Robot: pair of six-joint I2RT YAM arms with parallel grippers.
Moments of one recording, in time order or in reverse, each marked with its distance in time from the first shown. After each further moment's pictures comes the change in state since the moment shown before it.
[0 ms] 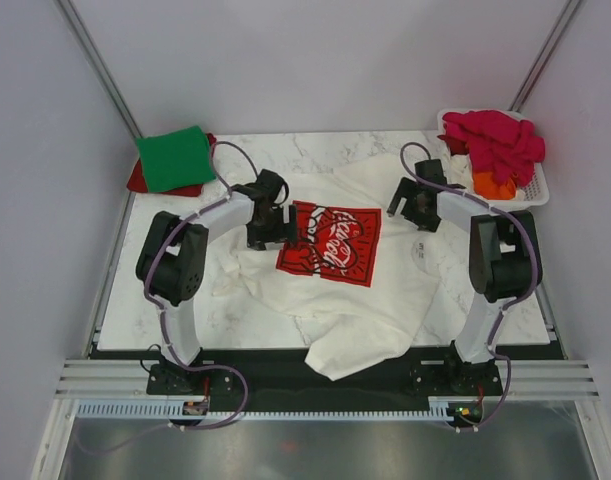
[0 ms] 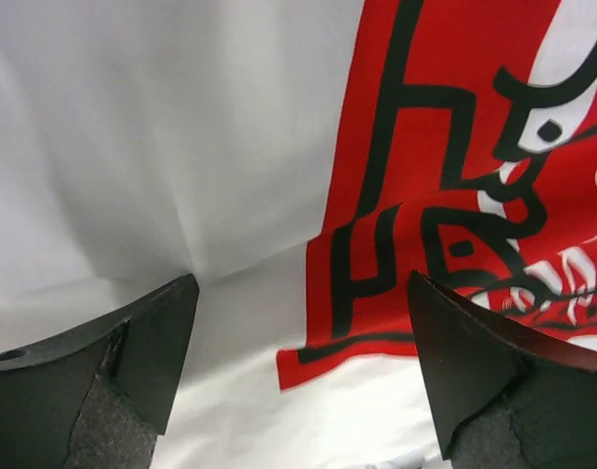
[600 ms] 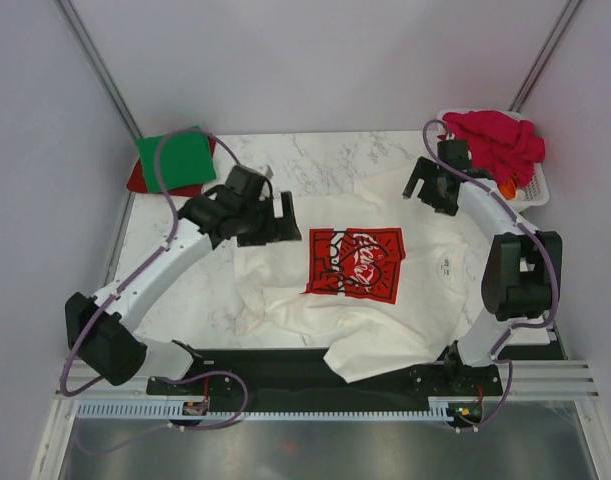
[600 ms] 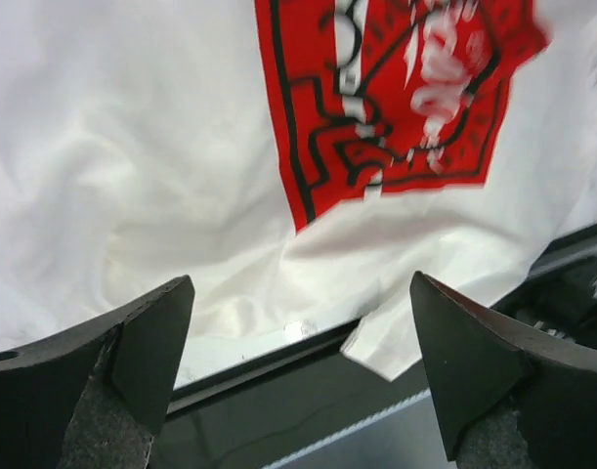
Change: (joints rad) left arm -0.223 -0.544 -0.135 -0.146 0.007 -0.139; right arm -0.091 -0.174 0.017 -0.187 0.017 -0.048
